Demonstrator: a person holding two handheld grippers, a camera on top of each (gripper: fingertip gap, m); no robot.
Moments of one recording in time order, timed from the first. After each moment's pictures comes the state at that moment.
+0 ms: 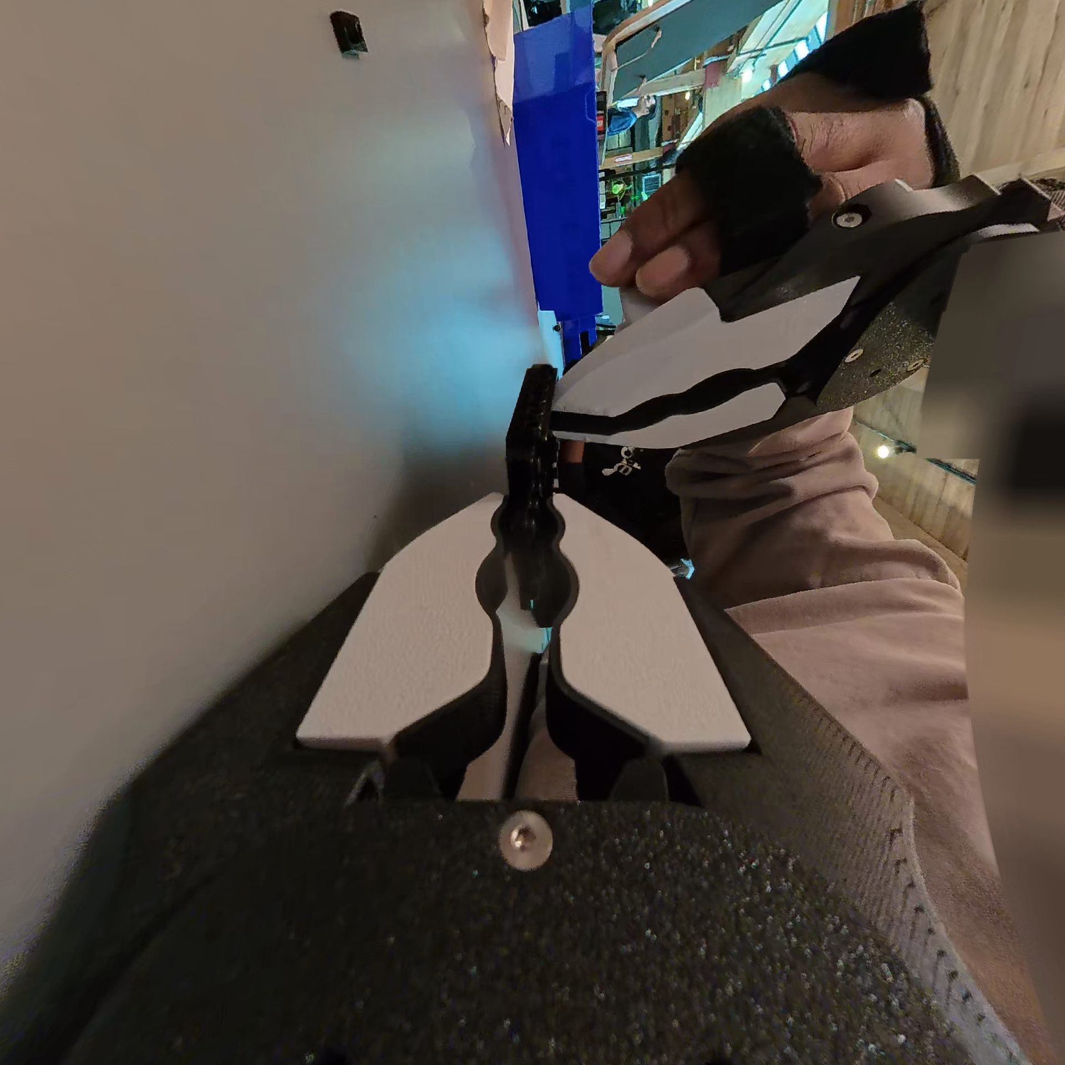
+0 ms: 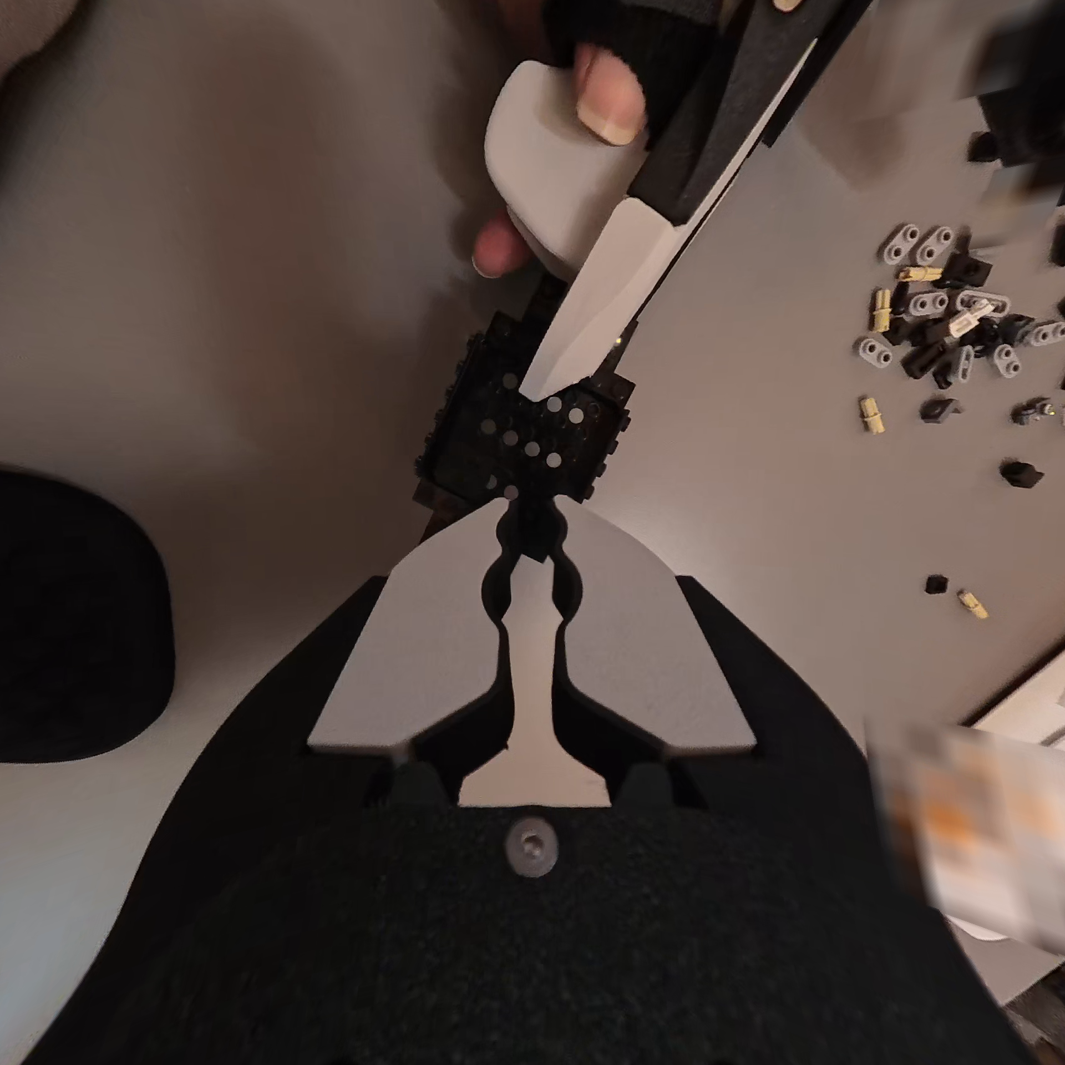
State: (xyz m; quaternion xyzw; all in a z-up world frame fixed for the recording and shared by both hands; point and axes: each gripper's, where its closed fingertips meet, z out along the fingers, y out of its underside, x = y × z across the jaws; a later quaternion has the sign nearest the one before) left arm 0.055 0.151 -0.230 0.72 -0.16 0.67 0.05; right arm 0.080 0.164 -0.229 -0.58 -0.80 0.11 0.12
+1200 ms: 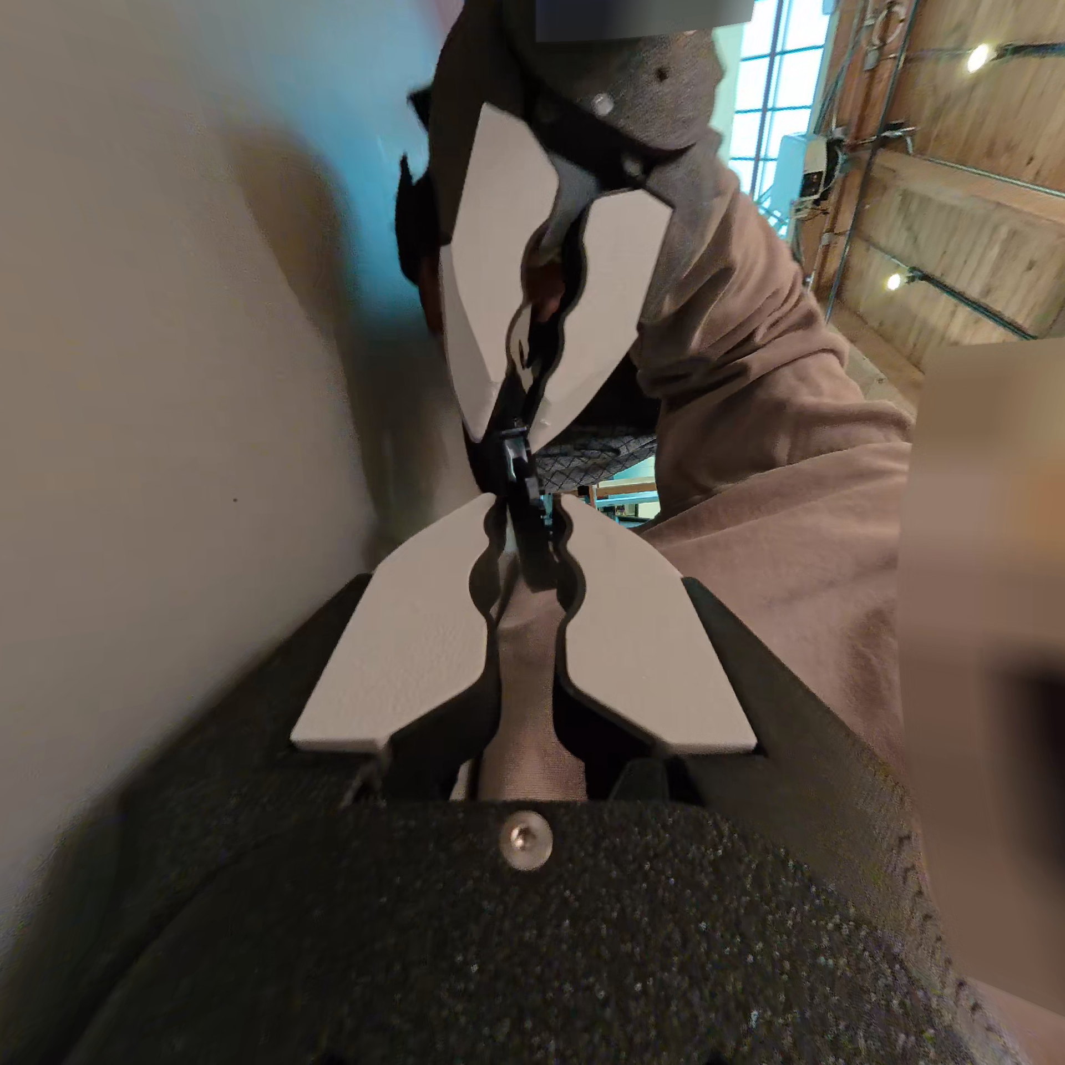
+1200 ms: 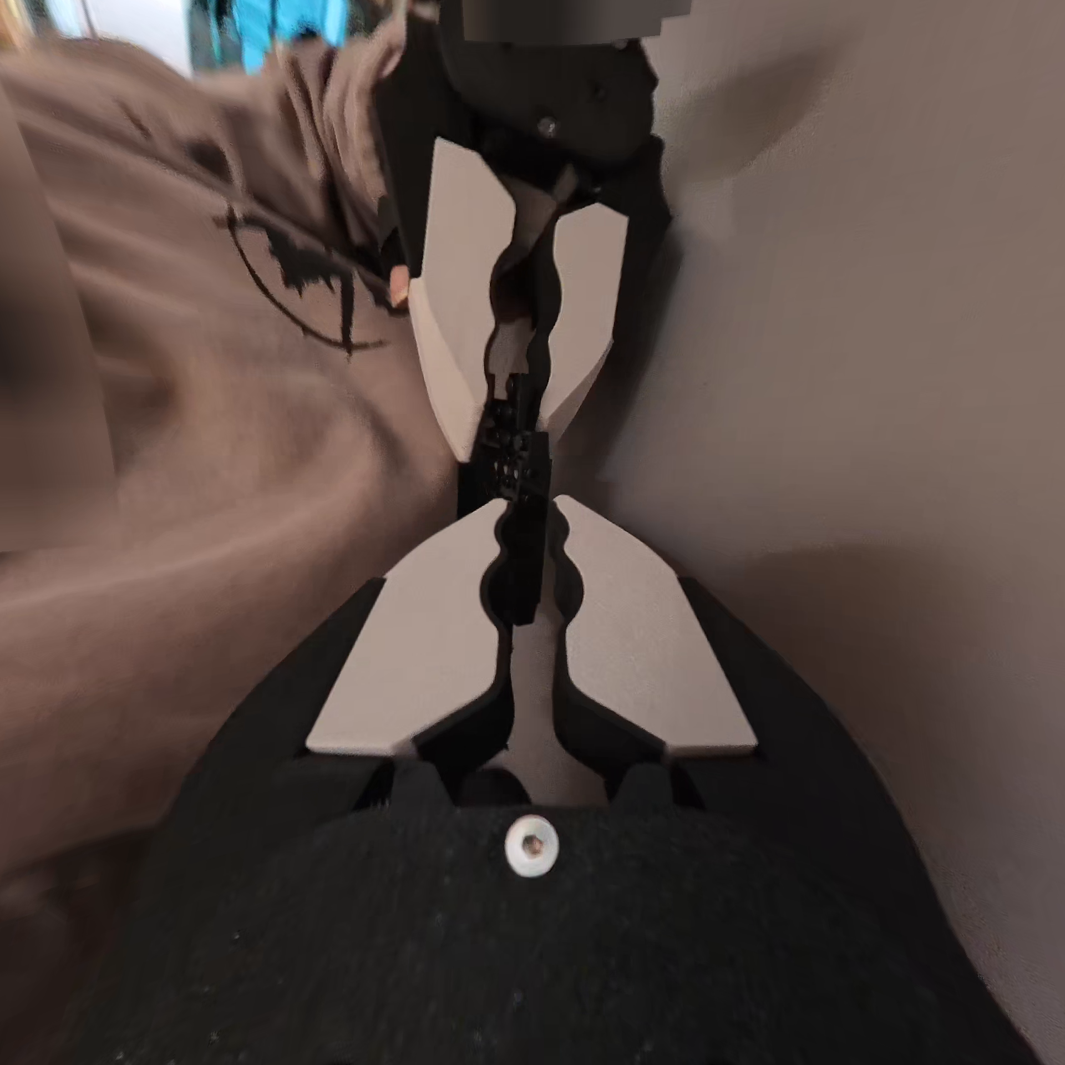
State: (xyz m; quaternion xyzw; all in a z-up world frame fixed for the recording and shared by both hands) left arm 0.060 0.111 -0.216 0.69 -0.27 0.66 0.14; right arm 0.069 0.119 -0.226 -0.75 -0.32 0.58 0.04
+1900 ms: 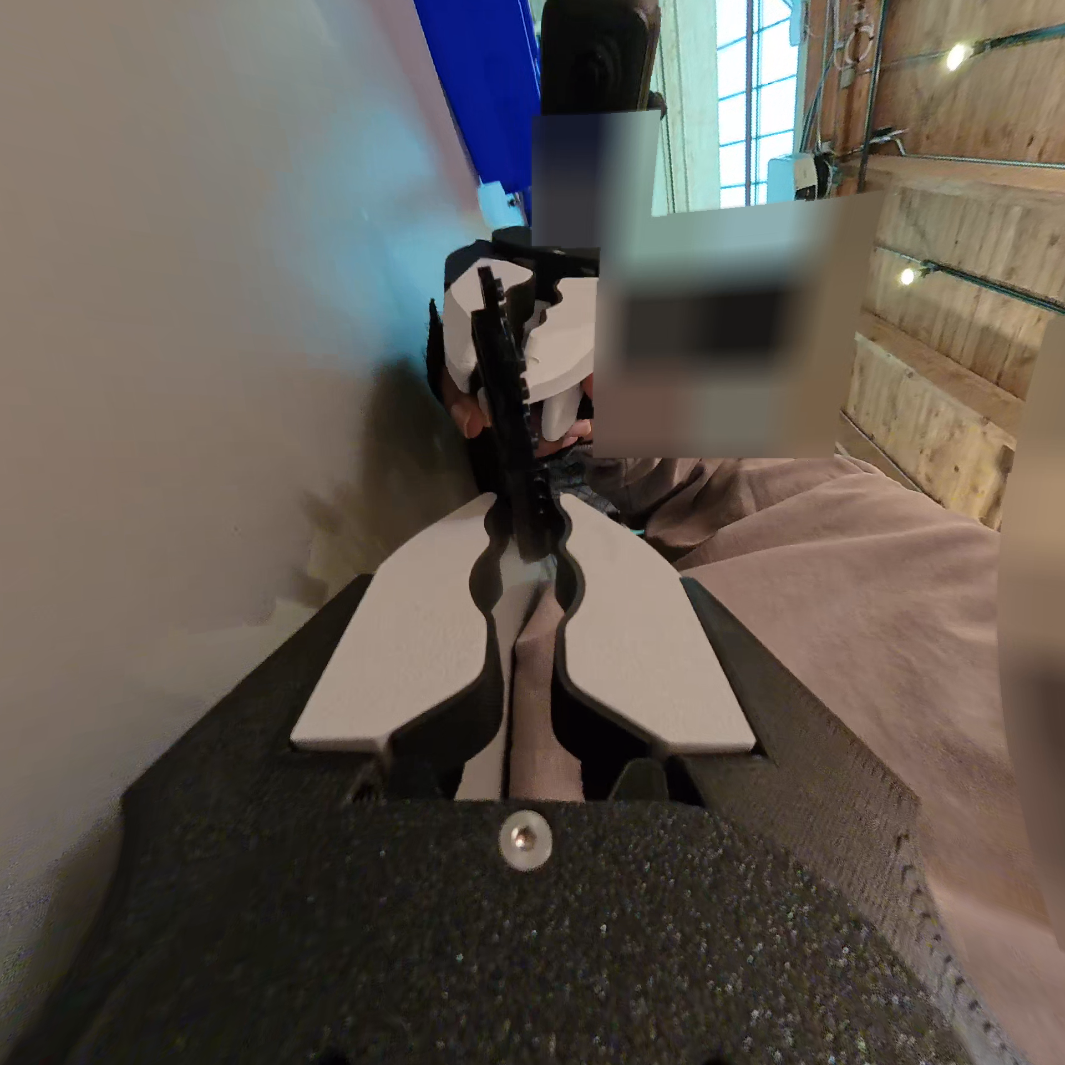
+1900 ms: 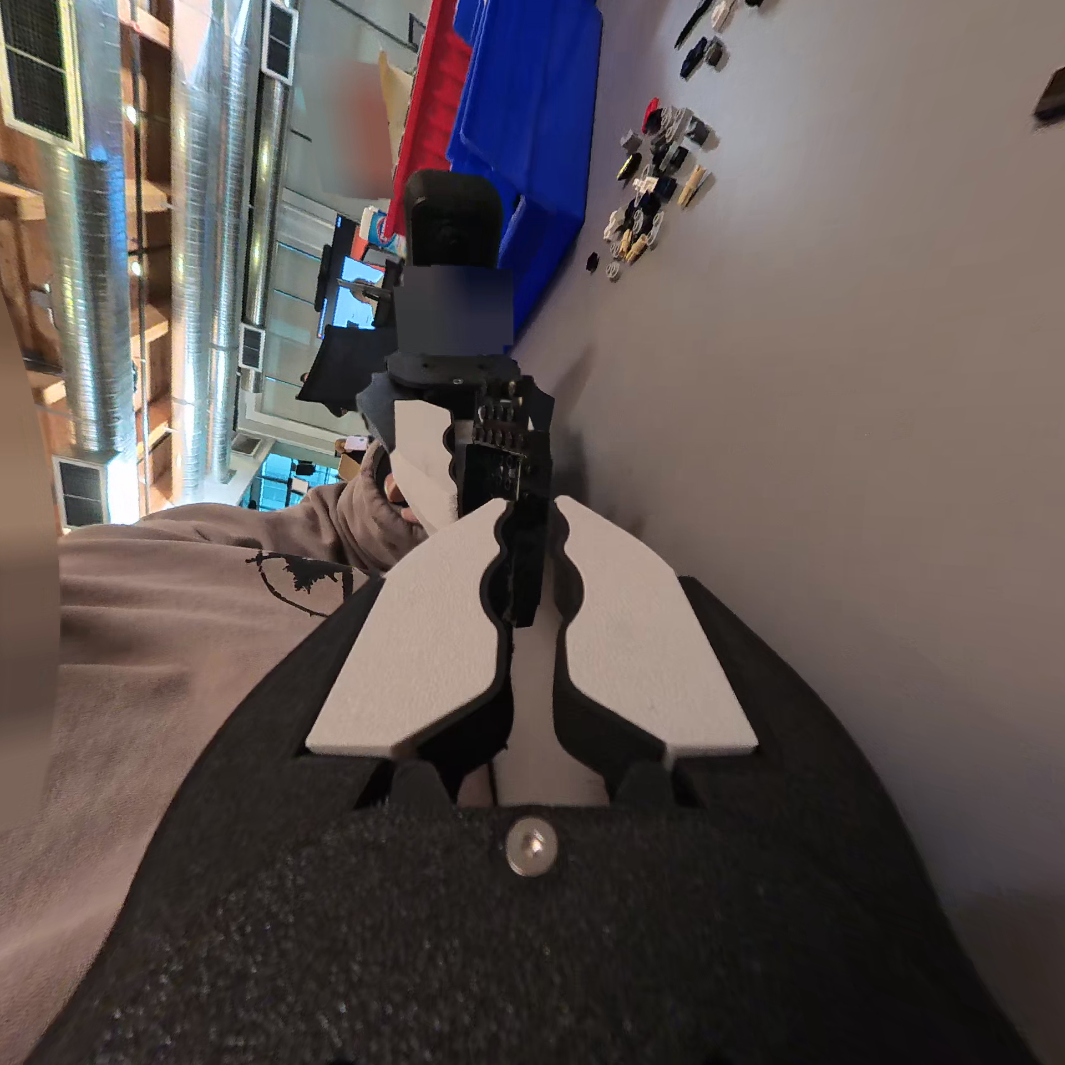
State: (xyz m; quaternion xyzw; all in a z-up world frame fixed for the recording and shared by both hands) left arm 0.059 0.115 -0.211 0.68 -0.29 0.68 0.07; right arm 0.081 0.144 -0.216 -0.77 0.00 0.58 0.25
